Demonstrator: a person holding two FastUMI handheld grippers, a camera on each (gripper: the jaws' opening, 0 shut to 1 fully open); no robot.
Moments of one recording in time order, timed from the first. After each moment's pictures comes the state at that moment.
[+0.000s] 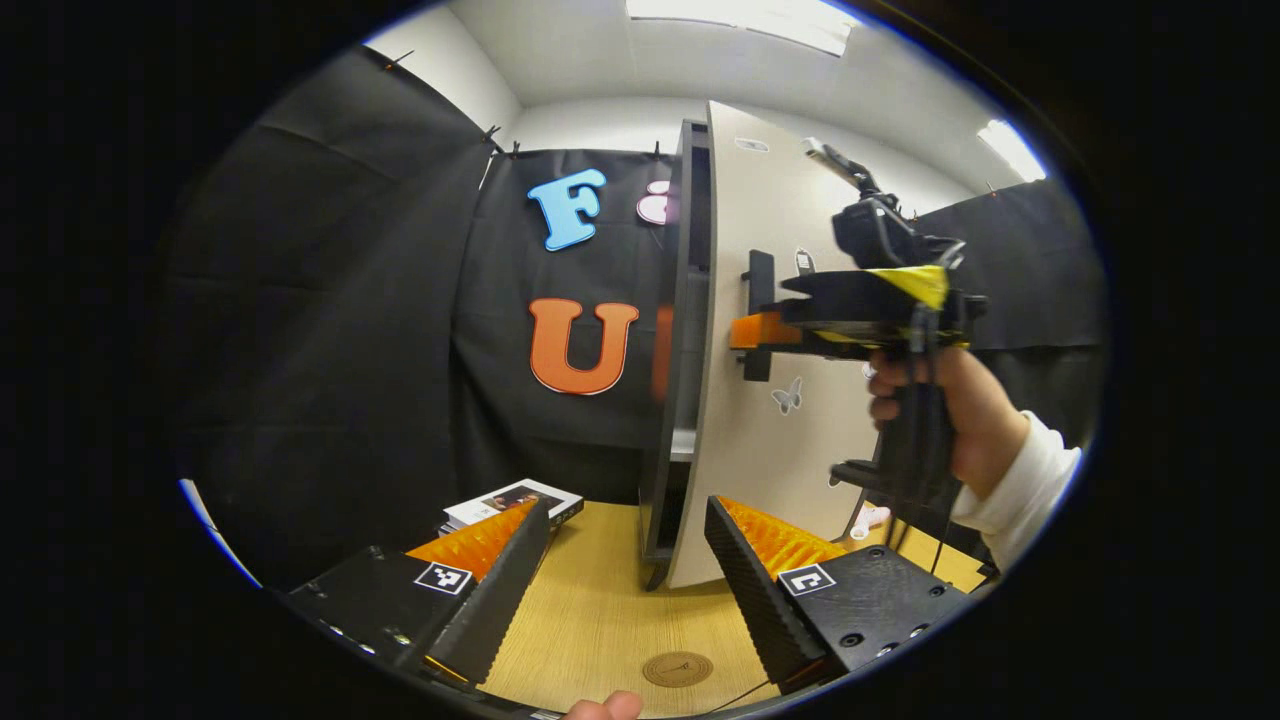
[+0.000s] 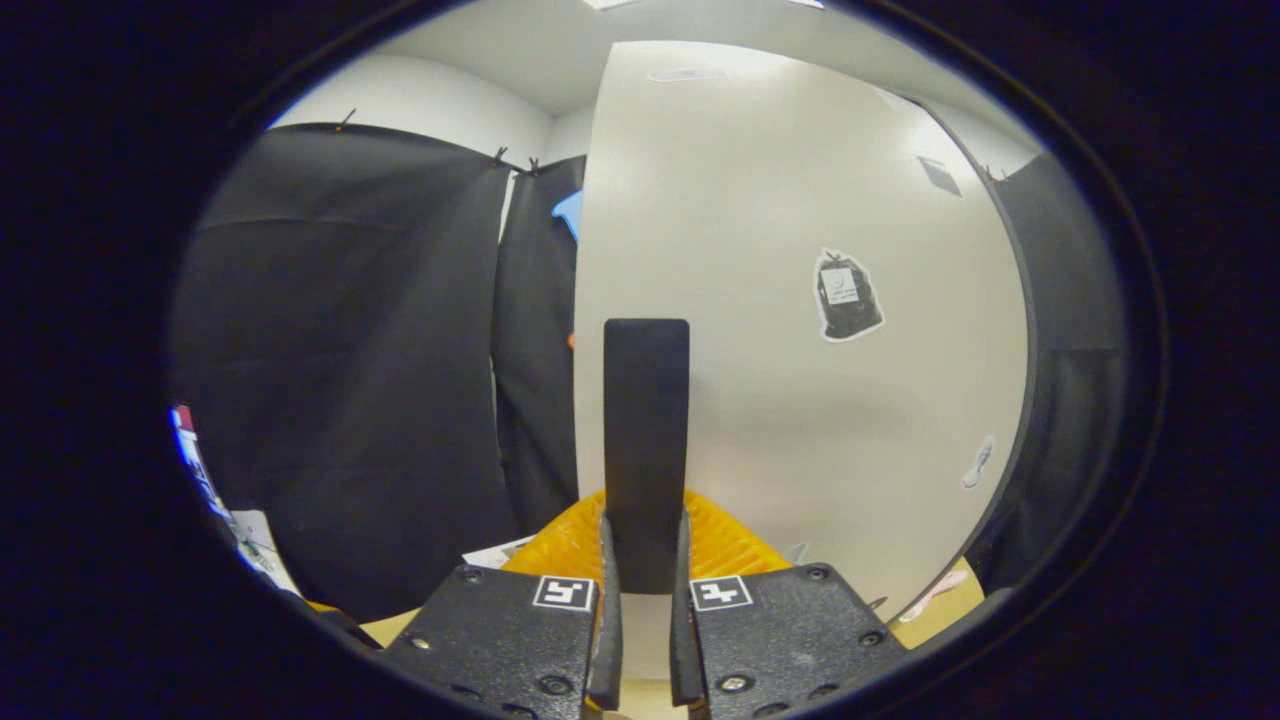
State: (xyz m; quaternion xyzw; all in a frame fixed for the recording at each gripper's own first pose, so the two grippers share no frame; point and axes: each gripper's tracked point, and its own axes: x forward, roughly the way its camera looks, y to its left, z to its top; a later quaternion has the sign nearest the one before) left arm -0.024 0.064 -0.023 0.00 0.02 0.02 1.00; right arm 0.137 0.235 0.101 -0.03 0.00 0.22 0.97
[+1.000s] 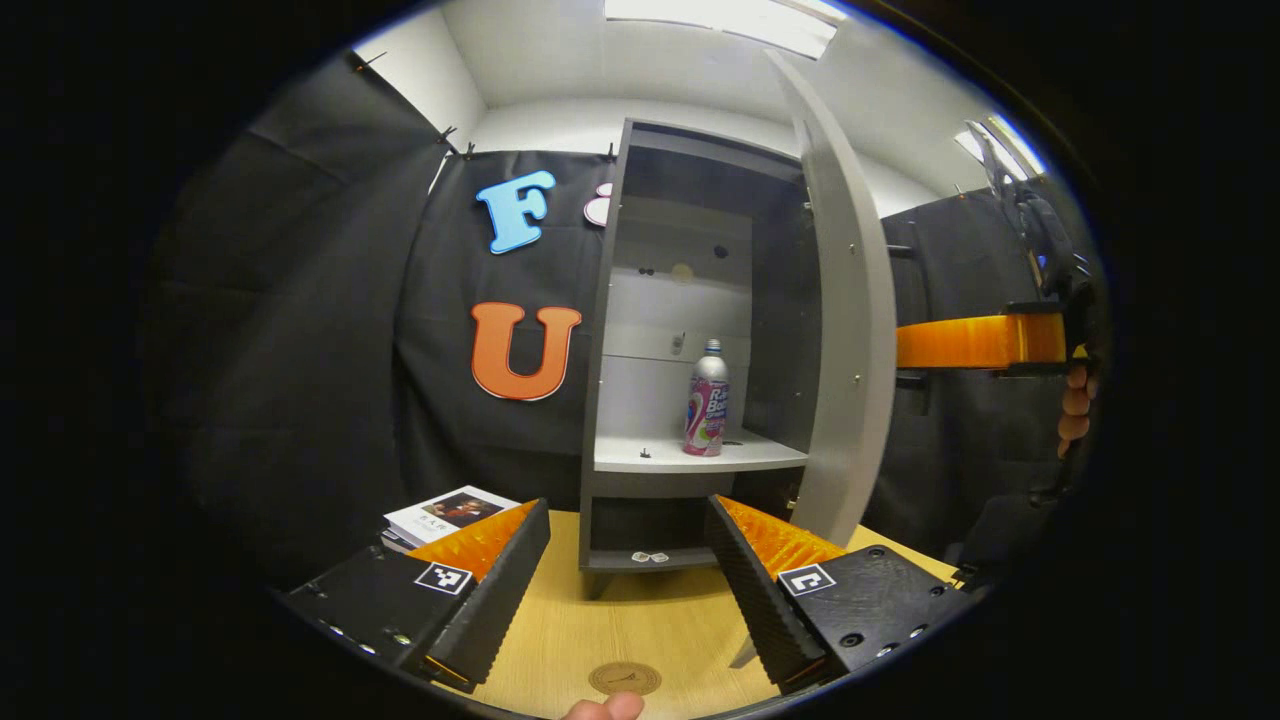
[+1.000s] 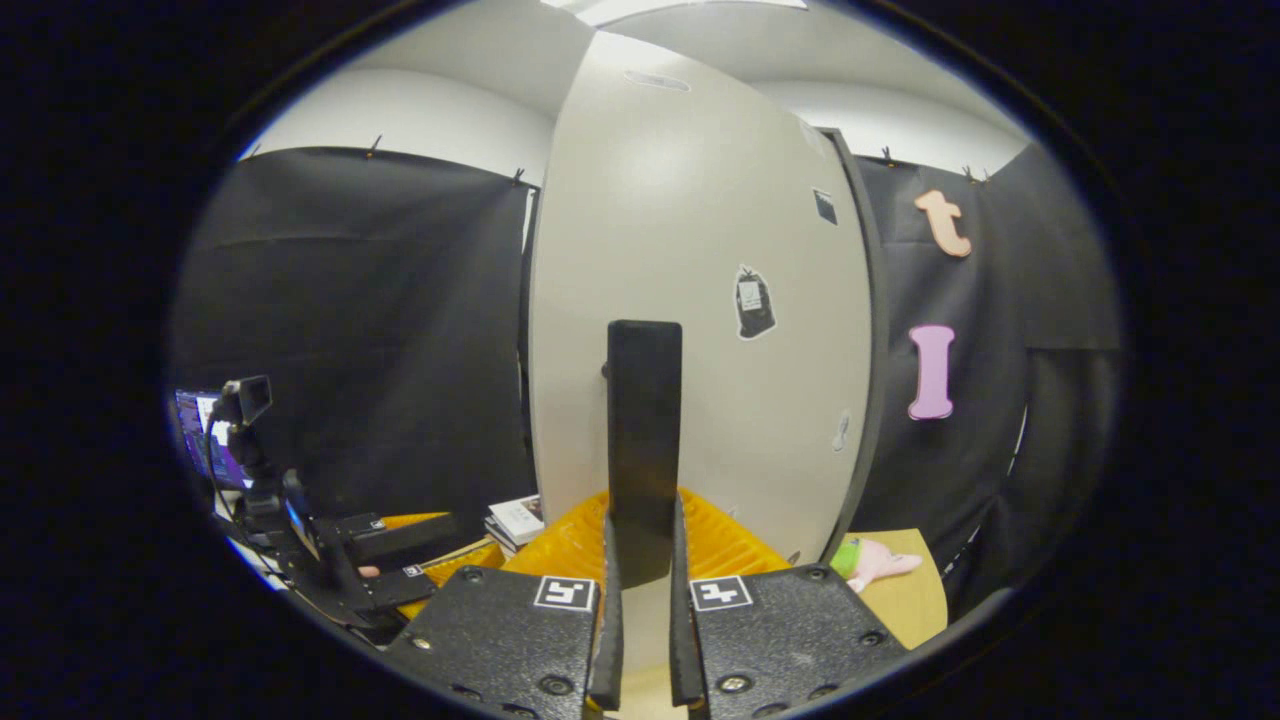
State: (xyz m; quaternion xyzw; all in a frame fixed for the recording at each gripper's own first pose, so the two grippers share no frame) left arm -0.004 -0.010 -0.022 0.00 0.01 -0.05 1.00; right arm -0.009 0.070 0.092 -0.03 0.01 0.24 0.97
